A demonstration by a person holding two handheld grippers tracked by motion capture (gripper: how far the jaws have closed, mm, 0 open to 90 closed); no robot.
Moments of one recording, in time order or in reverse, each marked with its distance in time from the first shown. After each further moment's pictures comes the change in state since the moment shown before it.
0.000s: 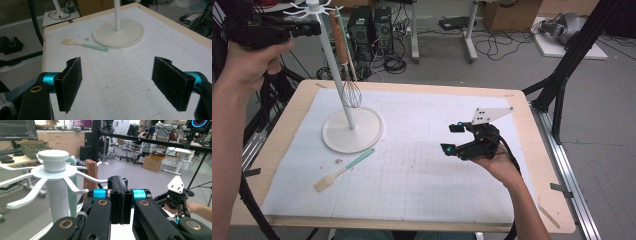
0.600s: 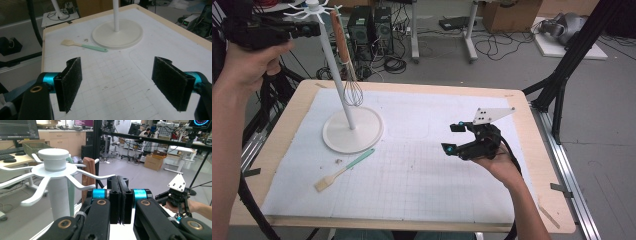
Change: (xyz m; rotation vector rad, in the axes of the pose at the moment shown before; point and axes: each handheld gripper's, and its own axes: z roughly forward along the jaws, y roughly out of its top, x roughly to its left) left arm -0.004 0.001 -0.004 0.007 0.013 0.008; right arm 0.000 0.000 -0.003 -0.007 -0.012 -0.003
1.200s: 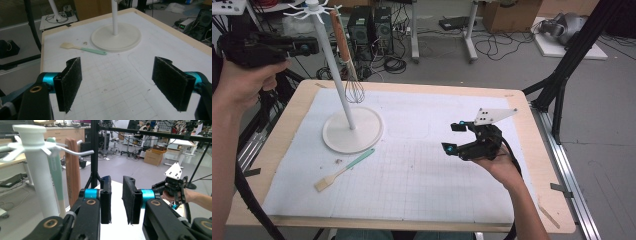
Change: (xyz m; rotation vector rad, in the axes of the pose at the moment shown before) left arm -0.021 -0.022 -0.010 0.024 -0.007 0.025; right arm 0.004 0.001 -0.003 -0.025 -0.020 -0.007
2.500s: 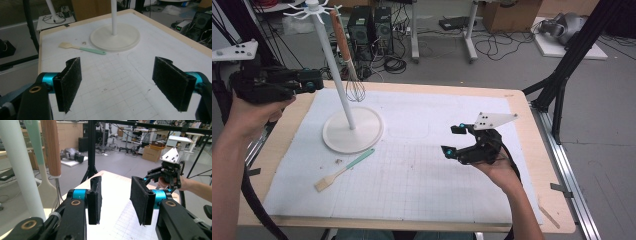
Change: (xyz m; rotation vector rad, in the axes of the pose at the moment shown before) left arm -0.025 -0.057 -0.007 0.026 -0.001 -0.016; right arm 0.007 -0.007 0.000 -0.014 -0.019 -0.009
